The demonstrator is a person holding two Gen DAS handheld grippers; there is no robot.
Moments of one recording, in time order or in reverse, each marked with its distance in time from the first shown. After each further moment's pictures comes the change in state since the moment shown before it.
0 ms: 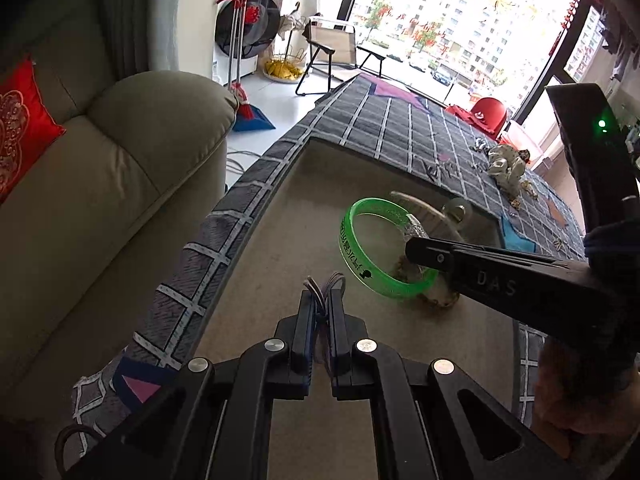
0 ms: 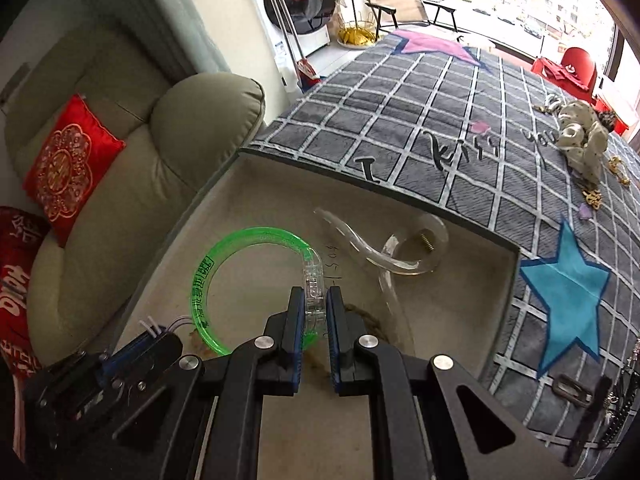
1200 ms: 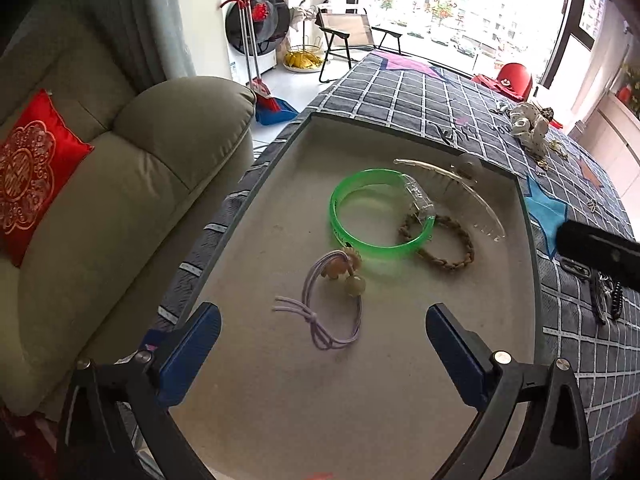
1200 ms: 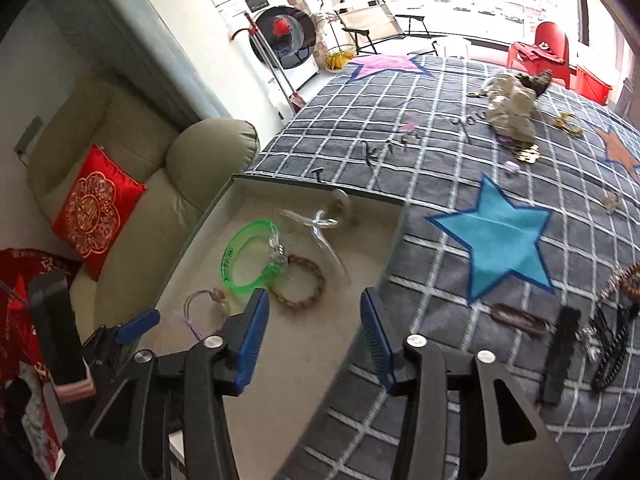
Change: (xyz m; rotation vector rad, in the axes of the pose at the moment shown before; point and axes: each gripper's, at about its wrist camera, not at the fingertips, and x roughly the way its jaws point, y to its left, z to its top) left arm -0.007 -0.030 -0.014 0.089 0.043 0.185; right arm -0.094 -0.055 -0.055 0.127 -0.134 0.081
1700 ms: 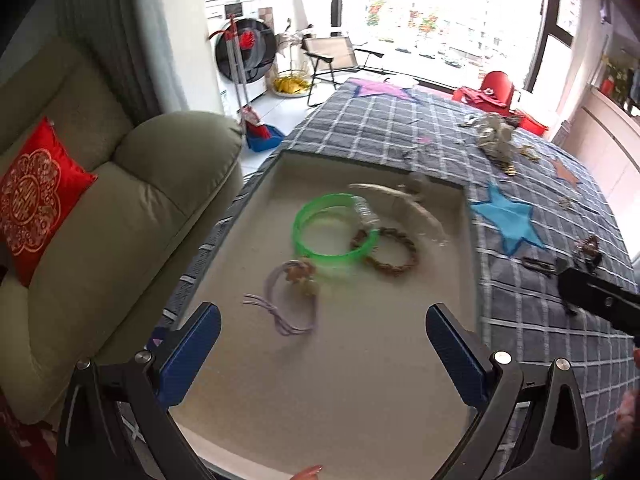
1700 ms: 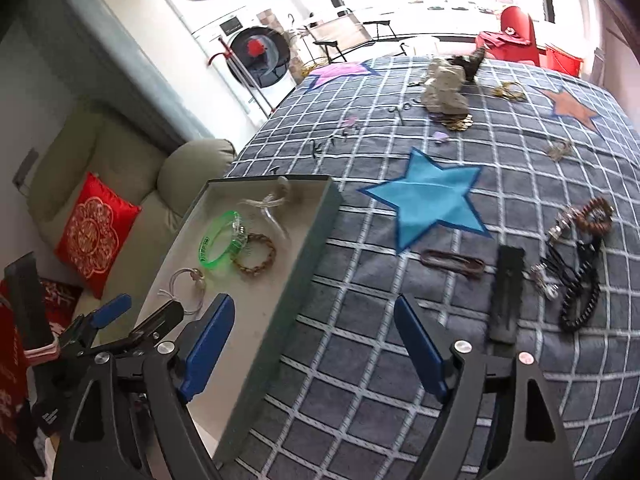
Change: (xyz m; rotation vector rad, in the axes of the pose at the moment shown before) left arm -0.049 -0.032 -0.006 0.059 -0.085 -0.016; right arm -0.045 -0.051 -0.040 0.109 -0.059 0.007
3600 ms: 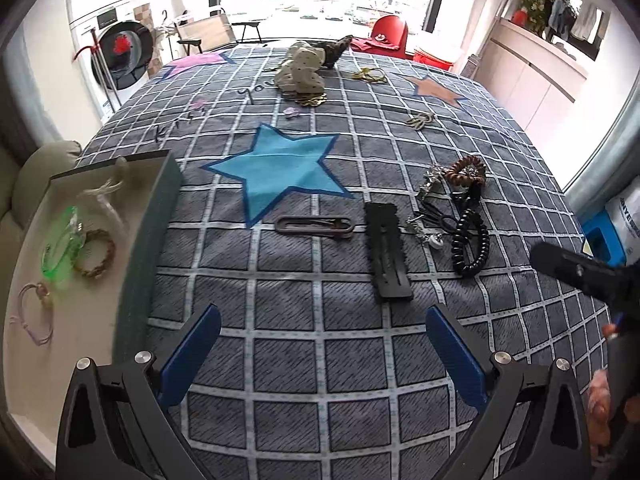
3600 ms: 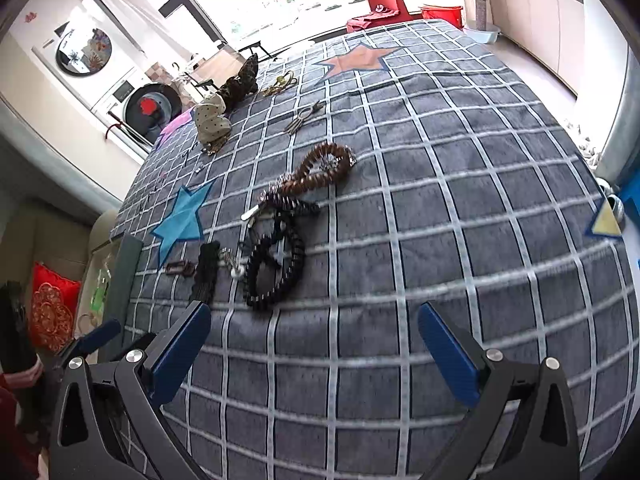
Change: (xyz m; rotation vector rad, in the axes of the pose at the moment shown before) left arm 0.029 -0.211 -0.018 0.228 0.121 -0.247; right arm -0.072 -0.212 -0.029 0.291 -0.066 -0.181
